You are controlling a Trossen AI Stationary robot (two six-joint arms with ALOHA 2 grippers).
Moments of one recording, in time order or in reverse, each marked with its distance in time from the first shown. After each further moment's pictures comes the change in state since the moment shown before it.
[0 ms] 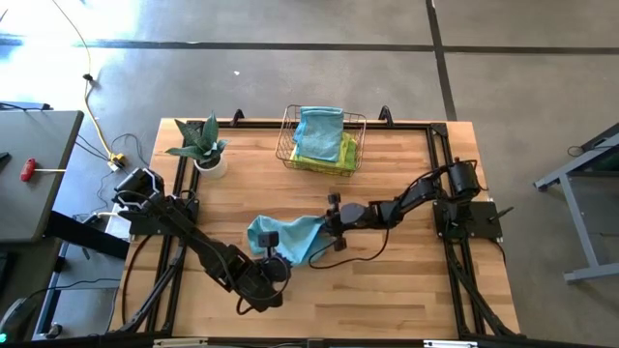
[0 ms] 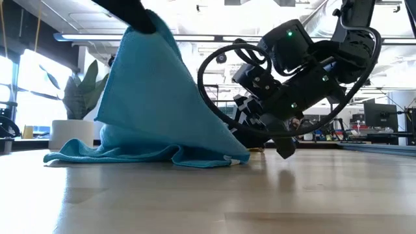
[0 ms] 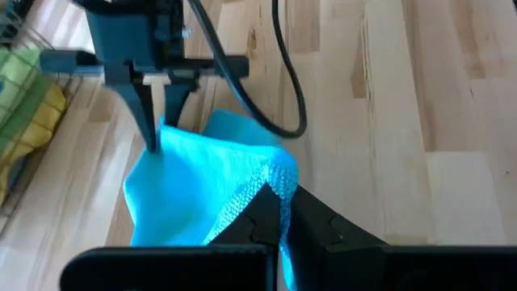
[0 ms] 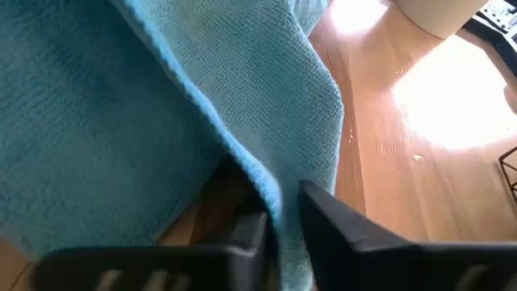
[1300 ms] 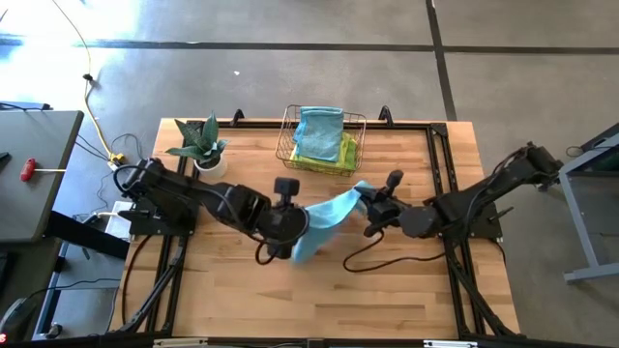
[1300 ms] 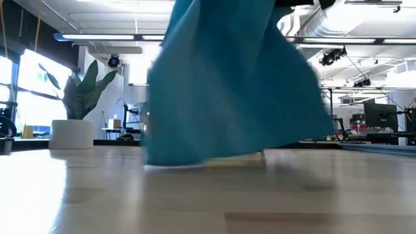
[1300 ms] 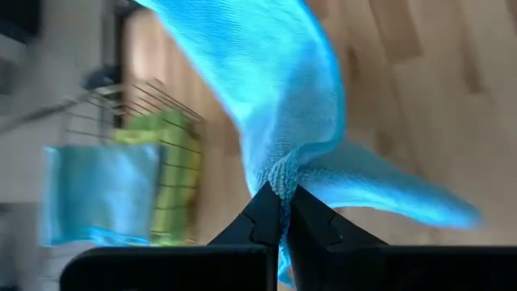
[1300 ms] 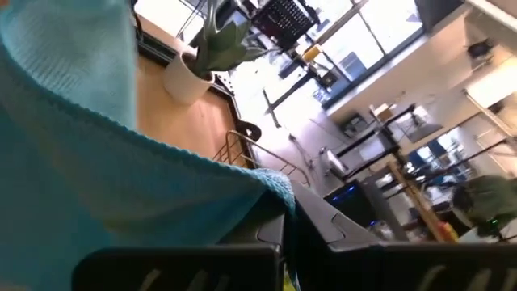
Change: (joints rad) left arm 0.312 0.000 0.526 -0.522 0.145 0.501; right arm 0.337 -0.758 0.133 -0.712 0.856 -0.139
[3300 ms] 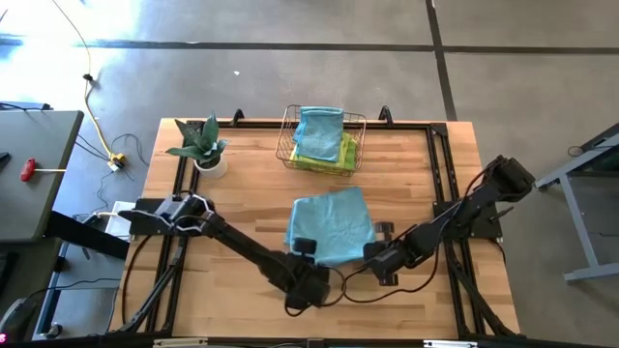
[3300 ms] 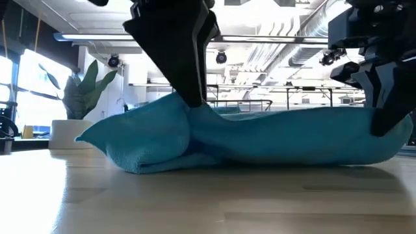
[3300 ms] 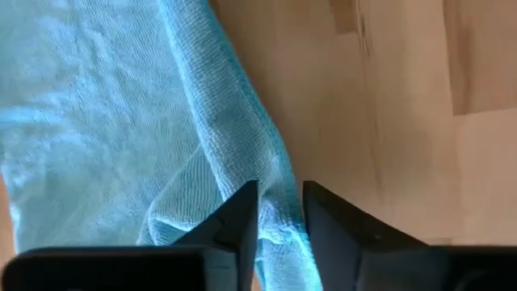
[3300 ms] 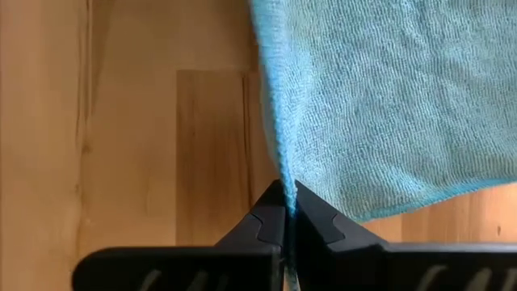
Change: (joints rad) left arm -0.153 0.473 0.065 0.076 0.181 -0.314; right arm 0.127 0.364 0.037 -0.615 -0.789 0.979
